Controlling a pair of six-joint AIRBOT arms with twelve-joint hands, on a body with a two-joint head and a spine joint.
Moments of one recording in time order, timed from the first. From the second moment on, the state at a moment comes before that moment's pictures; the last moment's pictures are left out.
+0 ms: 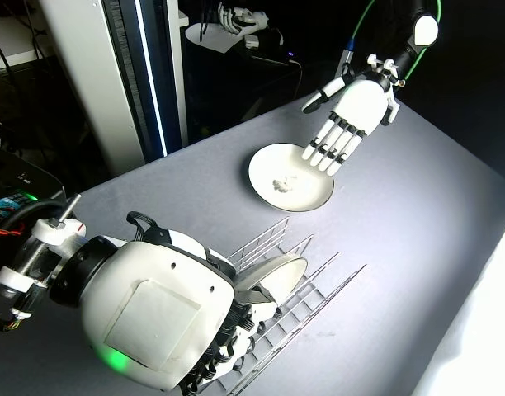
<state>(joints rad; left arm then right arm) 0.59 -0.98 1.36 1.50 -0.90 -0.21 -0.62 -0.77 1.18 0.08 0.58 -0.16</state>
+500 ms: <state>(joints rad) 0.60 -0.98 1.36 1.50 -0.89 -0.21 -0.63 -0.77 1.18 0.06 0.59 -0.16</state>
